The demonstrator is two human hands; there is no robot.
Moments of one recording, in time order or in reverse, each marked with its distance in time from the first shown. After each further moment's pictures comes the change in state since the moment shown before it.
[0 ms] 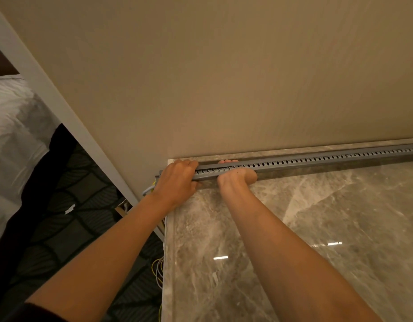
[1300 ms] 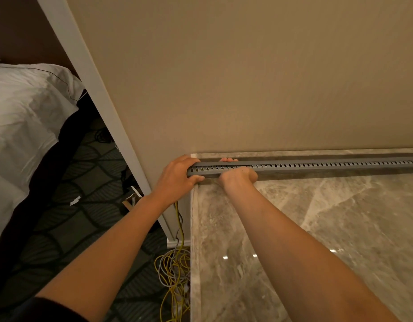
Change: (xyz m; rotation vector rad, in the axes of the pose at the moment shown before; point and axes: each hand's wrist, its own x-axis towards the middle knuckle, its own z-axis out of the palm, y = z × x) left_hand -0.025 -0.051 0.005 -0.419 0.167 -0.085; right_hand -0.020 0.043 0.017 0.219 0.140 0.100
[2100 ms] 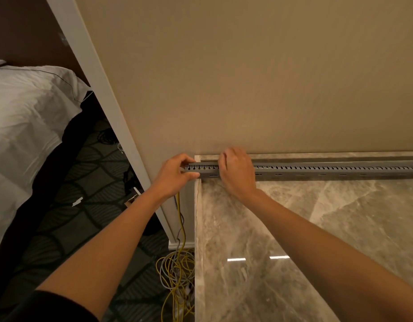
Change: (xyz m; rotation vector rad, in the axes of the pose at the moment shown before) left_hand 0.007 -0.013 -0.011 -0.307 -0.051 -0.196; right_hand -0.006 -0.009 -0.020 -2.096 -0.731 -1.668
